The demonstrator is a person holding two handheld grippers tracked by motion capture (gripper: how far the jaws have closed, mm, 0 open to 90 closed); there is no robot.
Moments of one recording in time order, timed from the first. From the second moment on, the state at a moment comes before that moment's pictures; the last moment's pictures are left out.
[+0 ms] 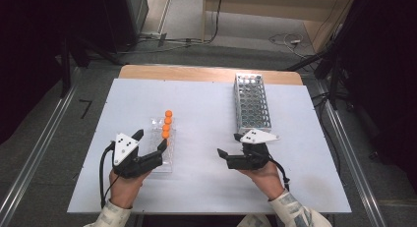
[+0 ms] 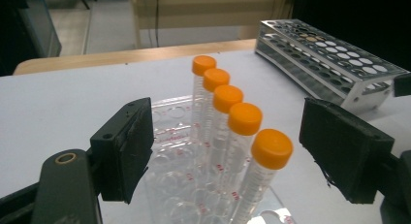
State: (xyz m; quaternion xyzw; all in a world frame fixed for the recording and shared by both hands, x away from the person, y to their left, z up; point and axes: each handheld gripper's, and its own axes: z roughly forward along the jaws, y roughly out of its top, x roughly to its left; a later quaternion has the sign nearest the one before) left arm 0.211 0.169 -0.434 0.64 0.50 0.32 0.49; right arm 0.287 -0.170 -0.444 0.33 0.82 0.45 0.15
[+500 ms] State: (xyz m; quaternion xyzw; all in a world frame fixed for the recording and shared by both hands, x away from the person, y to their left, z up) left arm 0.211 0.182 -0.440 0.63 0.51 0.32 0.49; right arm 0.289 -0.219 -0.442 0.37 0.79 0.45 0.18
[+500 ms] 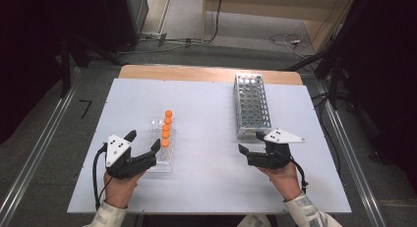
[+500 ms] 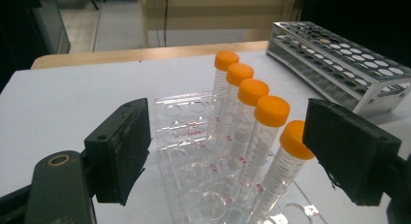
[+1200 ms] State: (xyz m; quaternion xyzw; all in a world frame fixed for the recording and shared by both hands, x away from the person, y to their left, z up) left arm 0.212 0.202 -0.448 0.61 0.53 0.33 0.49; right arm 0.287 -0.256 -0.445 0.41 0.77 0.44 0.21
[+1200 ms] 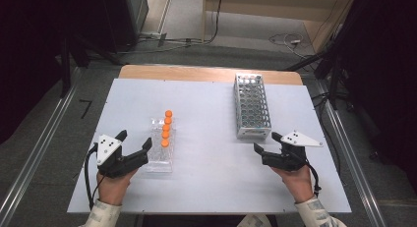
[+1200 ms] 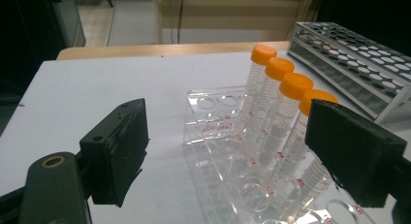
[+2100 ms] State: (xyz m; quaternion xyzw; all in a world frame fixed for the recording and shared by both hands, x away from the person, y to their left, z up) left arm 0.205 0.221 -0.457 0.61 0.55 0.34 0.46; right arm 0.281 -0.299 -0.450 0.45 0.75 0.43 0.24
